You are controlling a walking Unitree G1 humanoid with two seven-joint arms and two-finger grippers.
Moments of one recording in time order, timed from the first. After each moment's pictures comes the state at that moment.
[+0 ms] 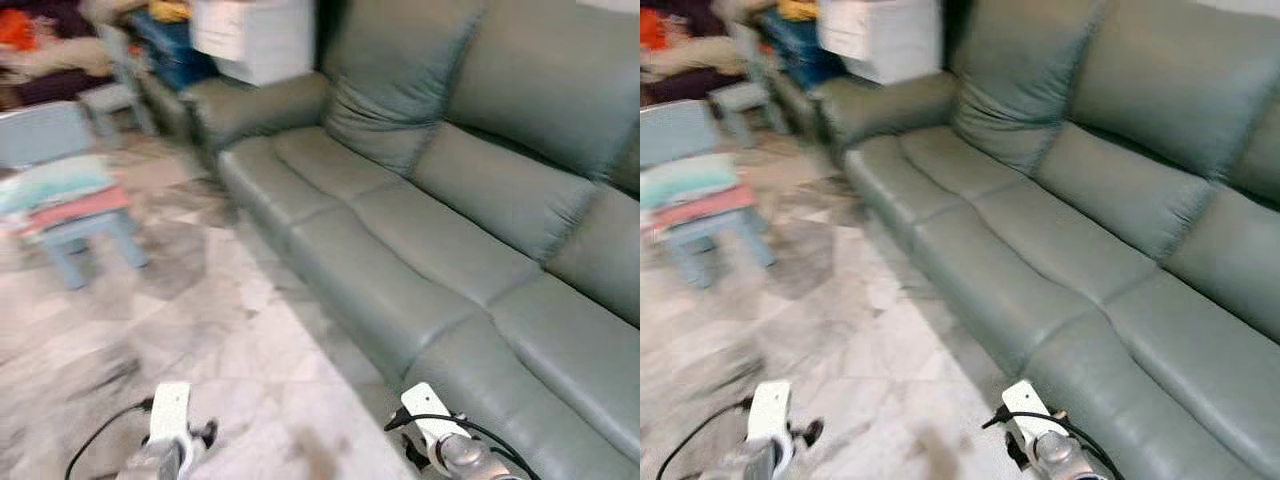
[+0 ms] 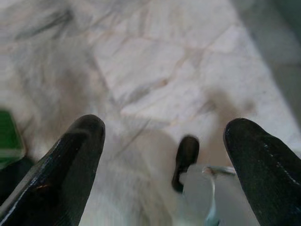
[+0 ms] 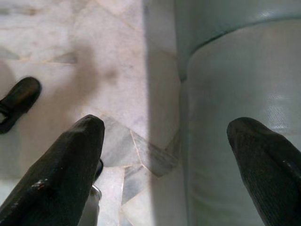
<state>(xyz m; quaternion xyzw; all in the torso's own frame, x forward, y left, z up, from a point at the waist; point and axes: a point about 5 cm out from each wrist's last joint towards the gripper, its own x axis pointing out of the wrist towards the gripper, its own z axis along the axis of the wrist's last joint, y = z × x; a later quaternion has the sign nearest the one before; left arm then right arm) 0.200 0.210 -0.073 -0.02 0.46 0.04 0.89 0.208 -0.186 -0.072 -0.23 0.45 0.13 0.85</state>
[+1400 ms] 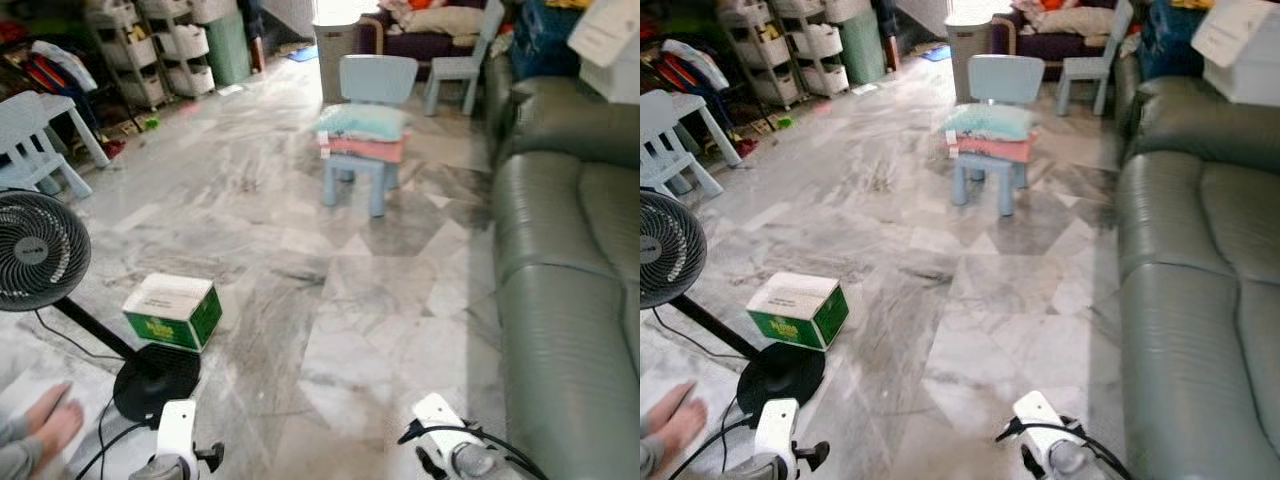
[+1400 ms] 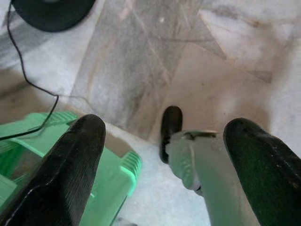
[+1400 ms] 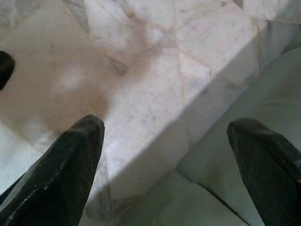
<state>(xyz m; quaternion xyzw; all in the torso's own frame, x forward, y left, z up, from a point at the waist) 0.182 0.209 -0.082 -0.03 0.50 0.03 0.86 0.205 -0.189 -0.074 -0.25 0.46 0.13 0.84</state>
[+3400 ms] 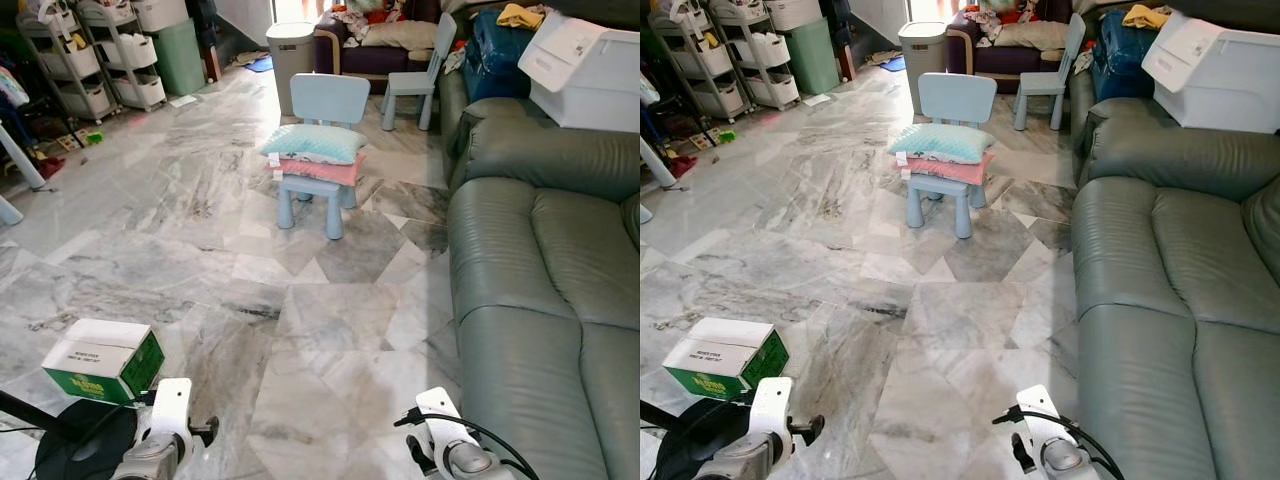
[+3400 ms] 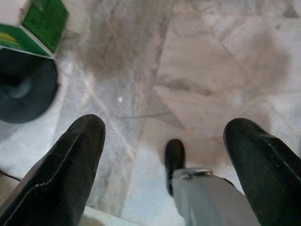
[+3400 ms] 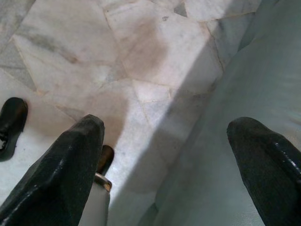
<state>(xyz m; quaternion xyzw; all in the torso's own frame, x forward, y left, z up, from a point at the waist) 0.206 0.208 -0.070 -0.01 0.46 0.02 0.89 0.205 -0.186 -0.074 -0.18 0.45 0.08 0.87</state>
